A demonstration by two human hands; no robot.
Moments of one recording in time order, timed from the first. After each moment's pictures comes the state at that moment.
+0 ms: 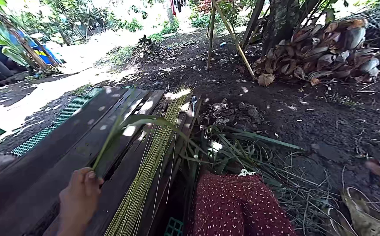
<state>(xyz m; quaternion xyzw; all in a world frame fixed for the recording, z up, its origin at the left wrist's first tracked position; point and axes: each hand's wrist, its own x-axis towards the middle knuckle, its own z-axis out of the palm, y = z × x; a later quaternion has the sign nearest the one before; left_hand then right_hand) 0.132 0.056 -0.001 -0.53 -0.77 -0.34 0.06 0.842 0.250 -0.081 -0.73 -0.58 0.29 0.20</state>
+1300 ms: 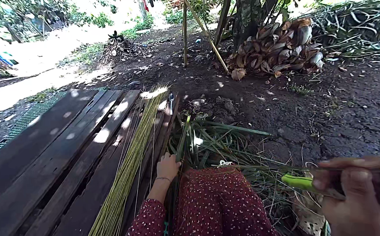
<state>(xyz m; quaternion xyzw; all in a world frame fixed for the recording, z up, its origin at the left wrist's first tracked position) 0.316 0.242 -0.109 -0.60 -0.76 0.02 -0.25 0.652 0.145 0.000 -0.33 -0.60 0.20 0.70</state>
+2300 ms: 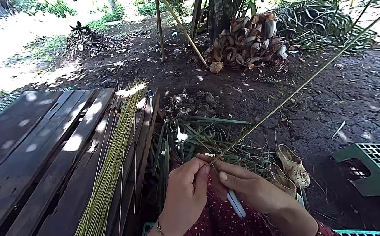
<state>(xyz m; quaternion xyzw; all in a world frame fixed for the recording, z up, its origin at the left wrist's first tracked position) 0.407 0.146 -0.015 -0.73 -0.42 -0.49 -0.22 0.596 0.157 -0.016 -0.20 -0.58 0.72 0.33</state>
